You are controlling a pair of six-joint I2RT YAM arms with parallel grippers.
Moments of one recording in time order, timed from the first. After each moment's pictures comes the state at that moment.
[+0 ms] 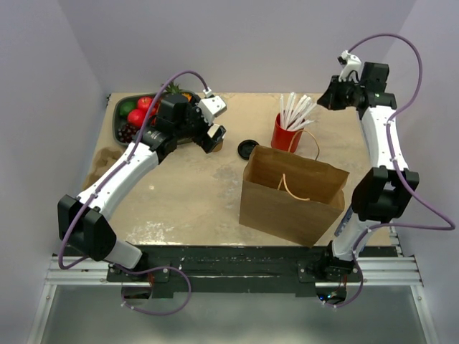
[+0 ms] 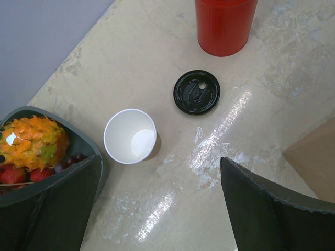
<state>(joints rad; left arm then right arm) -0.47 1.48 1.37 -0.36 0.28 0.36 -0.15 1.81 1.81 -0.62 -0.55 -0.06</state>
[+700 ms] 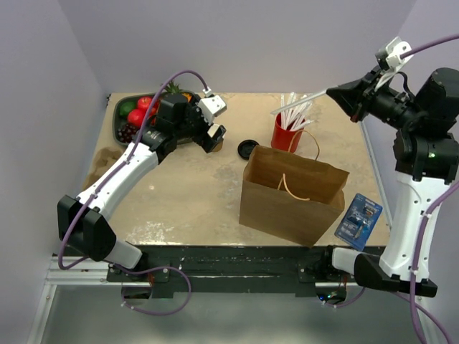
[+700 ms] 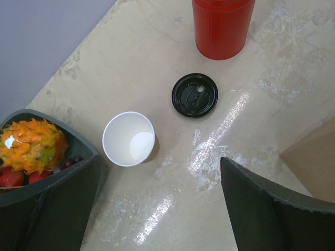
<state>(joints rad) -0.47 1.48 1.37 -0.35 0.29 0.36 -0.14 1.22 1.91 -0.72 -0.87 -0.12</state>
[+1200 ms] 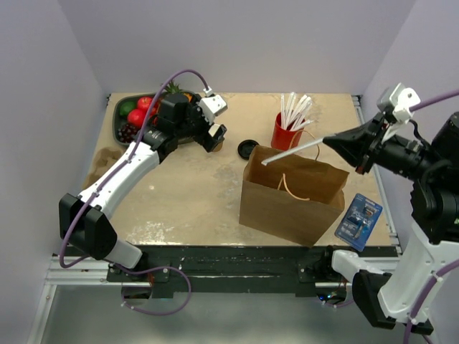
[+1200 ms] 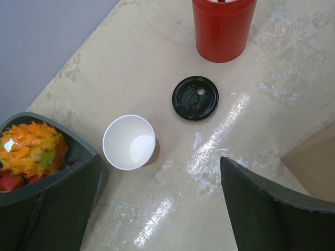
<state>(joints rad) -0.47 1.49 1.37 -0.33 0.30 0.35 -0.14 1.11 2.12 -1.22 -0.99 -0.22</state>
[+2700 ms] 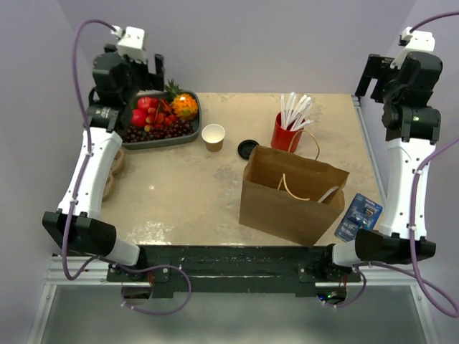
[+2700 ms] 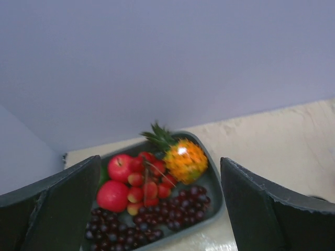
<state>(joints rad) -0.18 1.47 1.64 -0.28 -0.01 0.11 -0.14 1.41 1.93 -0.78 0.15 0.01</state>
